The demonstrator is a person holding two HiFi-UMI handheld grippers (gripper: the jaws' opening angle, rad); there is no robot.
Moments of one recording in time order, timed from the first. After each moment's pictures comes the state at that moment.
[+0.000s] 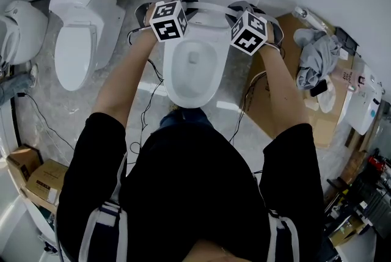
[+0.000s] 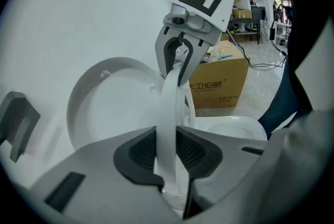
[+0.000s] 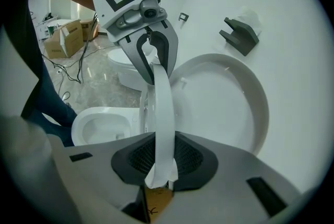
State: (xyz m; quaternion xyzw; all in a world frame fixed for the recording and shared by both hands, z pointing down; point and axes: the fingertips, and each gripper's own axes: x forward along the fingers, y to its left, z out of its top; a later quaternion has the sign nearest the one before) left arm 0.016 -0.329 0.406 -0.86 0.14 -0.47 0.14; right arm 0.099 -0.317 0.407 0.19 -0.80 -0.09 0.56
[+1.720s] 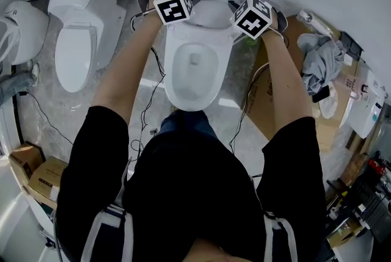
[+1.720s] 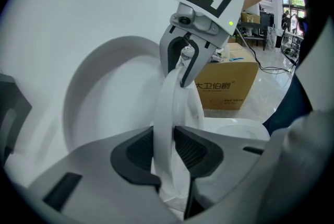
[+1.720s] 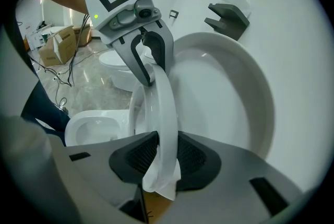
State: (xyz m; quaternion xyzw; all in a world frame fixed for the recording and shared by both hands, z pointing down) left arm 0.024 -0.400 0.414 -0.86 0.15 -0.48 0.10; right arm 0.107 -0.390 0.413 0.20 -0.81 -0.06 0.55
